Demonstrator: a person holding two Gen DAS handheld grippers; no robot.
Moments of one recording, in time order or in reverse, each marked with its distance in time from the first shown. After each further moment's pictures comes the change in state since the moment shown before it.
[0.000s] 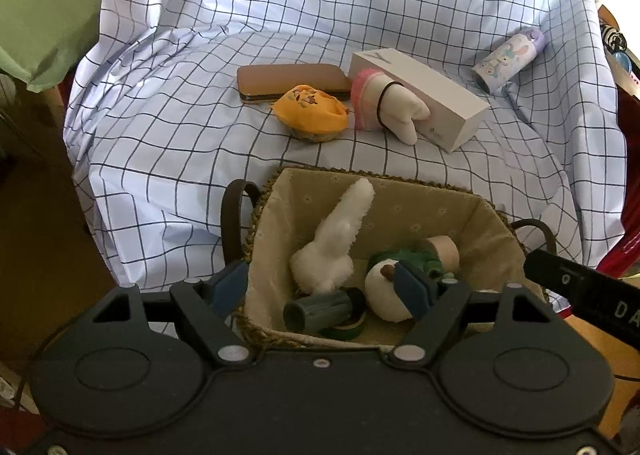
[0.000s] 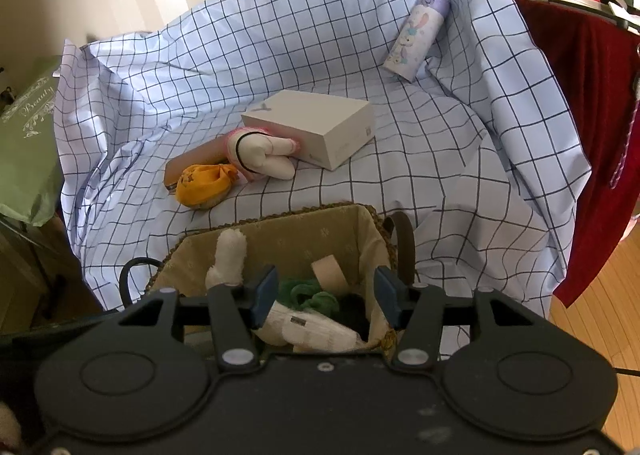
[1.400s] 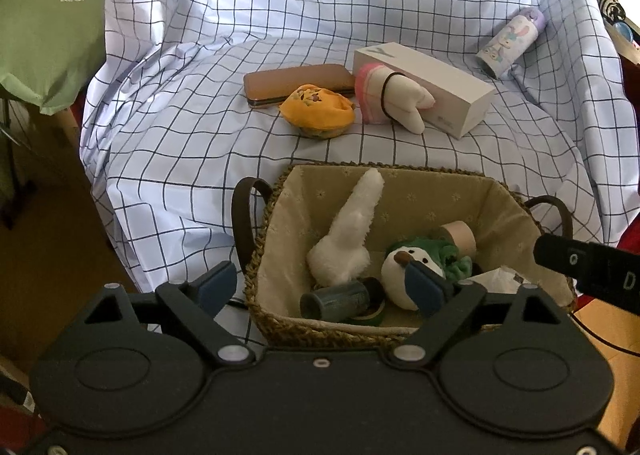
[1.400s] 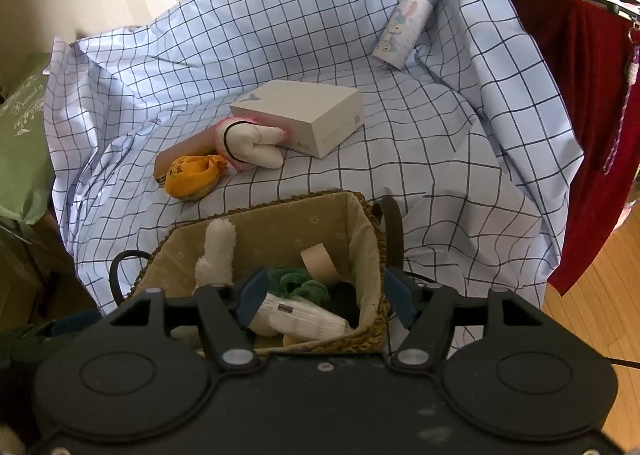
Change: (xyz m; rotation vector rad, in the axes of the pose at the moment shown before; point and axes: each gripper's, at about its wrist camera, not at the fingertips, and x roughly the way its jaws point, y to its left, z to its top) left arm -0.003 -0.008 -0.010 0.078 -0.018 0.073; right arm 0.001 -0.008 -0.002 0.022 0.023 -0.024
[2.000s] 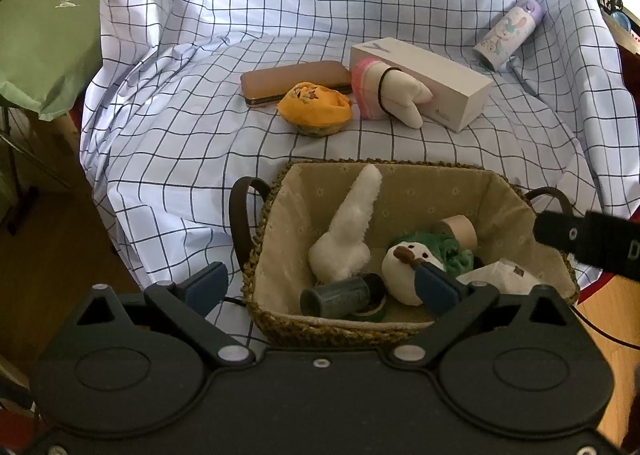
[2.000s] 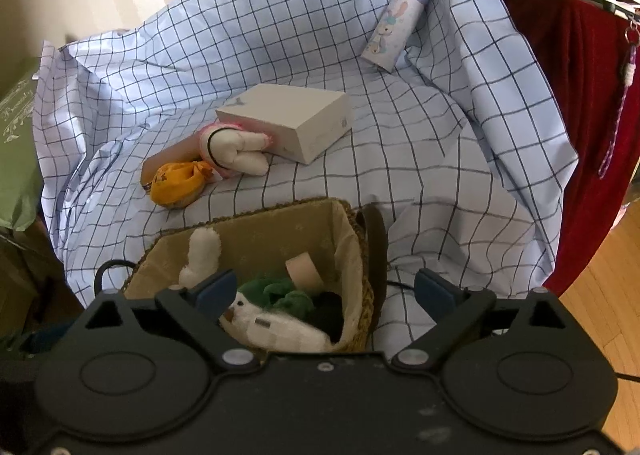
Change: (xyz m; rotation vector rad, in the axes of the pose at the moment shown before) left arm 0.001 -0.003 0.002 0.024 0.015 0.004; right arm 0.008 -0.002 0.012 0.007 -0.014 -0.028
